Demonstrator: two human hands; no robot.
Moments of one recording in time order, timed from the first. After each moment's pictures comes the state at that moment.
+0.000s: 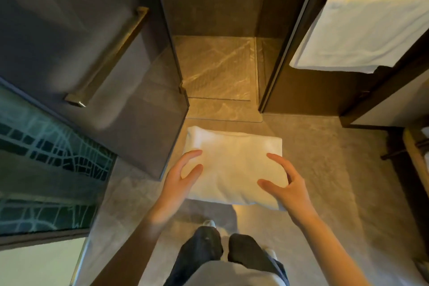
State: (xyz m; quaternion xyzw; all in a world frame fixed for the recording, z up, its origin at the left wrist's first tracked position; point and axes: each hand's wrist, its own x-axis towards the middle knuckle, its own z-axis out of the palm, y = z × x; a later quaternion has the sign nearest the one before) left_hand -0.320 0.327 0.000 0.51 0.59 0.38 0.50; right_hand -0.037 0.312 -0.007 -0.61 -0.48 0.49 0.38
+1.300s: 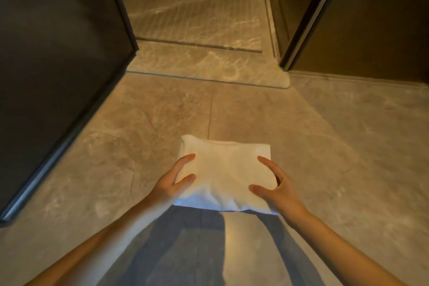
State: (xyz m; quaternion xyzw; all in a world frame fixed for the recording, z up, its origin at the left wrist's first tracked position) left_hand -0.288 0.572 -0.848 0.53 0.56 0.30 0.56; right_hand 0.012 0.564 -0.836 -0.66 -0.52 0.45 0.30
